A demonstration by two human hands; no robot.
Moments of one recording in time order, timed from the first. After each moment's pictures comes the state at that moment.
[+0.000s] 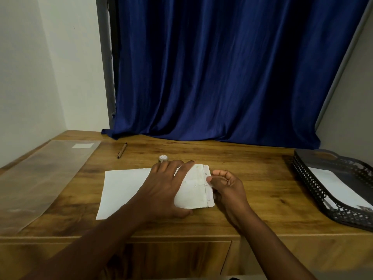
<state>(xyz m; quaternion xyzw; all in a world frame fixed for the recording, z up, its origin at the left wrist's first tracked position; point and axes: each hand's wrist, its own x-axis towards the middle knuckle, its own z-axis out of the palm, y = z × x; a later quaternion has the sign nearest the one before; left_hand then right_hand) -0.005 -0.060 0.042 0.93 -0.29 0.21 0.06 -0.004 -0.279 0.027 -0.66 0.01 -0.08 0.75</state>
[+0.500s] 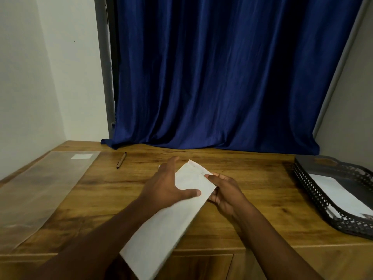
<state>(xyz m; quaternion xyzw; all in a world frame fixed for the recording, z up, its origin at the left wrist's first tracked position) 0.022 -0.081 0.067 0.95 -0.09 0.09 0.30 0.033 -0.276 0.046 -0.56 0.07 0.05 0.82</state>
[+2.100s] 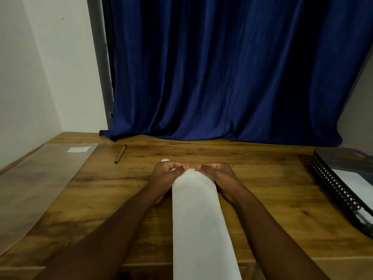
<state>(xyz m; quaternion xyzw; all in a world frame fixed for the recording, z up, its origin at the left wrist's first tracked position) 0.106 -0.066 0.009 0.72 -0.06 0.05 0.69 0.099 -0.263 0.028 -0.72 -0.04 0.02 0.69</state>
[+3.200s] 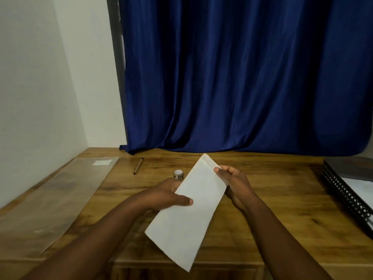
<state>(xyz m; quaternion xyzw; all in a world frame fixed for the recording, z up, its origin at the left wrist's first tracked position) 0.029 -0.025 0.079 0.88 -0.15 -0.16 0.42 0.093 -0.267 0.034 -0.65 0.00 -0.03 0.76</state>
